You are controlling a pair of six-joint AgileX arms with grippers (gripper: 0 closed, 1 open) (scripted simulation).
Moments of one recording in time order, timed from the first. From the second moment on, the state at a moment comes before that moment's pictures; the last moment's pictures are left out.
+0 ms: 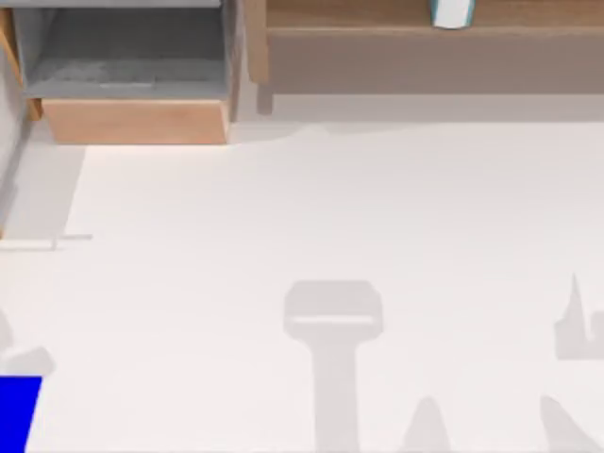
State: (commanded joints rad) left arm 0.69 1.89 0.37 1.20 0.74 1.33; right arm 0.00 0.00 0.00 0.00 0.00 0.00
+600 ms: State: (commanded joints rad) left arm 0.72 1.99 0.44 1.54 0.76 1.59; right arm 0.00 0.00 0.00 0.00 0.00 0.00
